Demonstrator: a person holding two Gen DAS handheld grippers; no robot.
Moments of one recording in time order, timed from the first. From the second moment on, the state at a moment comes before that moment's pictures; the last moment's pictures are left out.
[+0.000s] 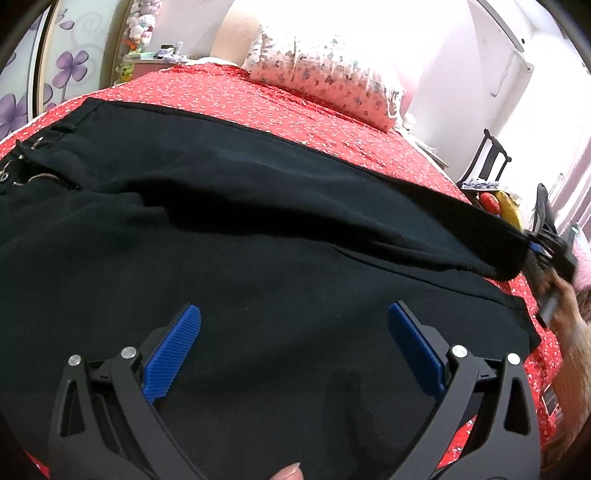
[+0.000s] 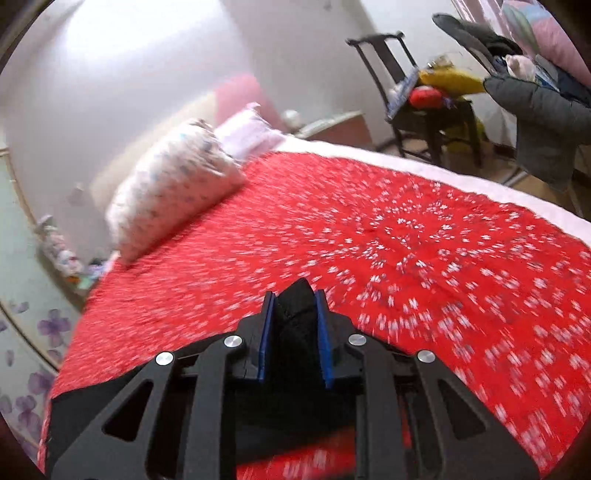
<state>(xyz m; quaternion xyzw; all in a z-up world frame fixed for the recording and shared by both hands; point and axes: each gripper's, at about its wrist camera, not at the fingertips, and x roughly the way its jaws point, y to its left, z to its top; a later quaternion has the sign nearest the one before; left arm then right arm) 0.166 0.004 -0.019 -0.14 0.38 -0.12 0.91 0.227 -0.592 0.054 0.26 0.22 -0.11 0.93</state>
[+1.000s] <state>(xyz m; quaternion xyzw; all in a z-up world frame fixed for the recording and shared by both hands) 0.062 -0.002 0.036 -0.06 0.30 -0.09 0.95 0.080 -0.517 -0.033 0.59 0.34 -0.01 0.73</state>
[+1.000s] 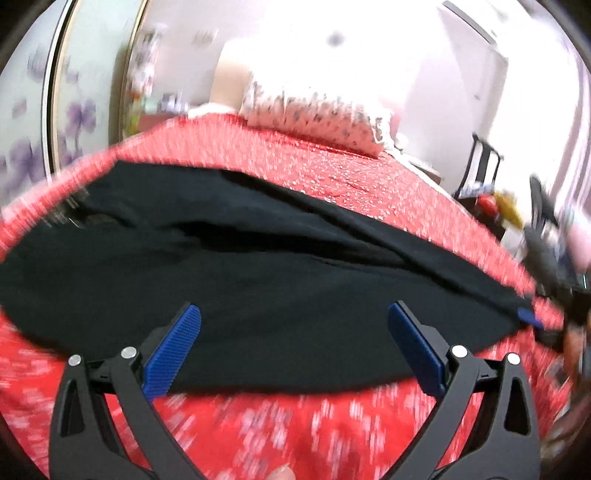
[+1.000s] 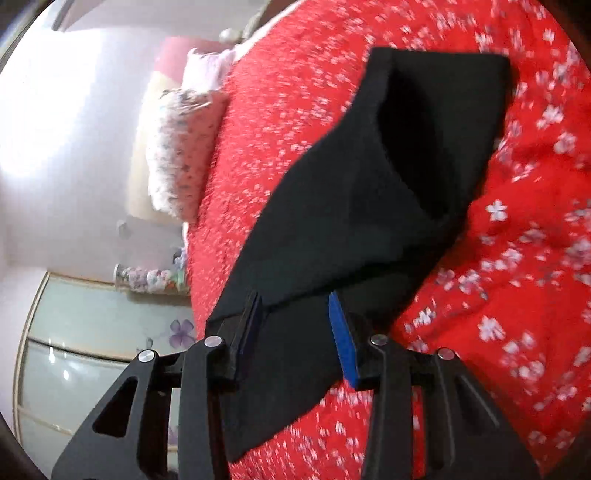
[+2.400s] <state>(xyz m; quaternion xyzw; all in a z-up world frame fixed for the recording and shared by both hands) 0.002 0.084 0.064 -0.22 0.30 -0.14 0.92 0.069 -0.552 -0.050 0.46 0.31 -0.12 0.82</state>
